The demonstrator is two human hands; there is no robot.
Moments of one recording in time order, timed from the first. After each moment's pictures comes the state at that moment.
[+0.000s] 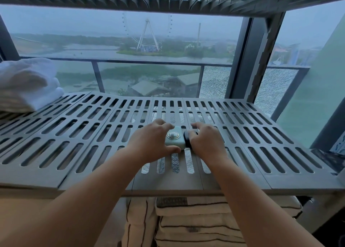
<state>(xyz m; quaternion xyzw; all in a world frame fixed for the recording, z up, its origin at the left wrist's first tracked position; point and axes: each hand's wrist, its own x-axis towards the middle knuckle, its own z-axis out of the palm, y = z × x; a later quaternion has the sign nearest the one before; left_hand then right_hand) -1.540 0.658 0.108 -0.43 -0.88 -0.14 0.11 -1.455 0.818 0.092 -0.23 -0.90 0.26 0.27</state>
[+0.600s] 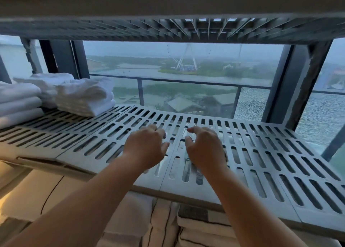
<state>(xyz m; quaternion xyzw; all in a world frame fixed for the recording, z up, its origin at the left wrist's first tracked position) -1.511 0.577 0.143 -0.24 -0.94 -0.07 0.22 -1.464 0.744 0.129 -0.08 -0.92 0.23 0.32</state>
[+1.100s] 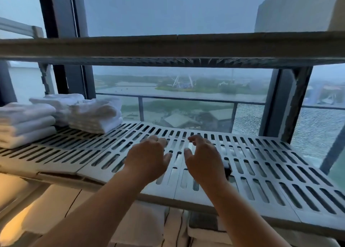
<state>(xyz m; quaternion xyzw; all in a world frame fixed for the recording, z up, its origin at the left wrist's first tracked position) -1.473 0.536 0.168 -0.25 -0.93 -0.12 0.26 -1.428 0.690 0.151 -0.09 -0.90 0.24 0.36</state>
